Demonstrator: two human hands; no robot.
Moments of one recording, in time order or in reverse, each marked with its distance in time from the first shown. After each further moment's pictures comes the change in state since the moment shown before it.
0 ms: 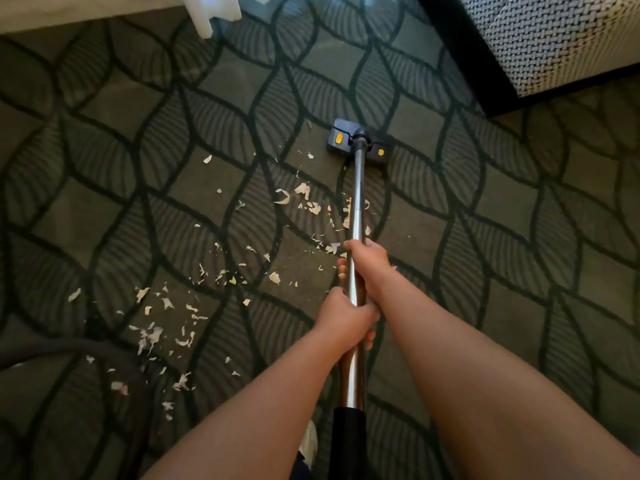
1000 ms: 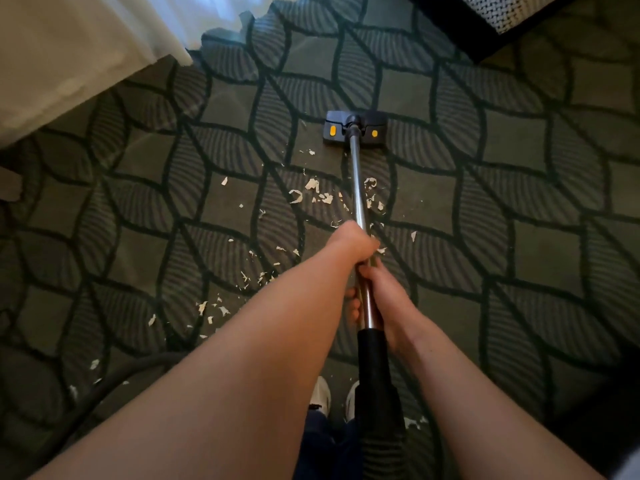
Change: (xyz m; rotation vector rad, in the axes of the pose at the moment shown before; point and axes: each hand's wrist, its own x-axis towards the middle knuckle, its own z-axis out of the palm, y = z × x) left_hand 0.010 0.064 -0.004 0.787 0.181 0.128; right_hand -0.141 0.051 -0.023 0.504 -0.321 0.119
